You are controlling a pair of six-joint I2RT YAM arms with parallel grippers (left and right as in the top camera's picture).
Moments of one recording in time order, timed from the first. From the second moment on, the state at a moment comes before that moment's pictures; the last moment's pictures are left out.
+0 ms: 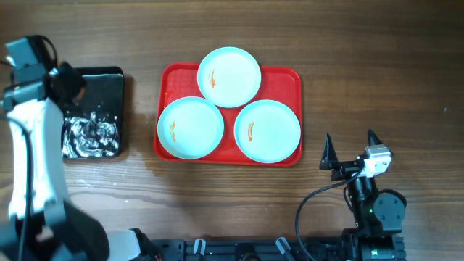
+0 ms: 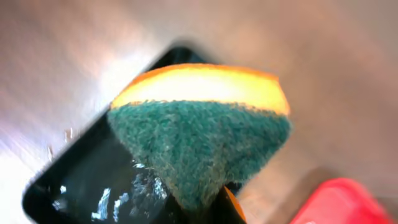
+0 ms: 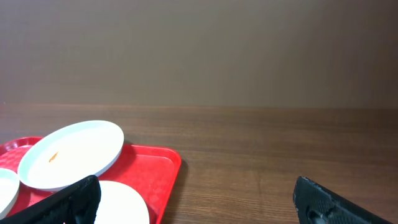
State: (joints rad) left arm 0.35 1.55 1.35 -0.71 -0.09 -0.40; right arm 0.01 0.01 0.01 0.00 -0.09 0.02
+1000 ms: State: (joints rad) left arm 0.35 1.24 1.31 -0.59 0.04 -0.27; right arm 0.01 0.01 0.01 0.00 -0.09 0.02
